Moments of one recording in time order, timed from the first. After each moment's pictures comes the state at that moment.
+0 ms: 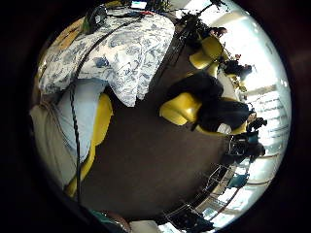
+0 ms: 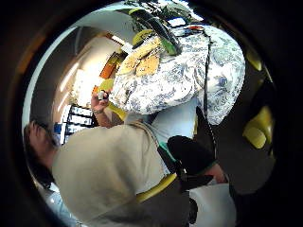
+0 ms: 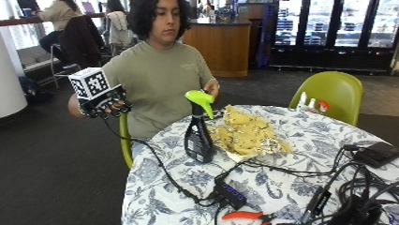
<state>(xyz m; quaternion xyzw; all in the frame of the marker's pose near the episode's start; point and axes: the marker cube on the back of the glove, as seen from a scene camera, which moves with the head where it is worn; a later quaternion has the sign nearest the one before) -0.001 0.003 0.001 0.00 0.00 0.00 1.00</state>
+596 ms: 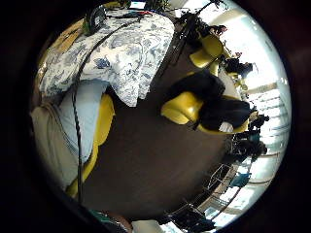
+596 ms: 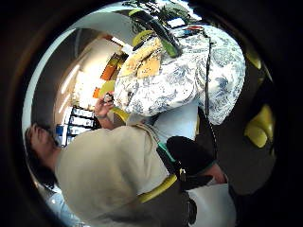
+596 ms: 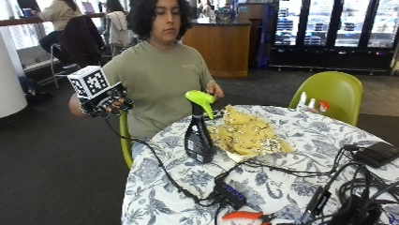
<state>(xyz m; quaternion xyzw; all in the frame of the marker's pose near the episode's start) -0.002 -0.005 -0.003 0.02 -0.02 0.01 1.00</state>
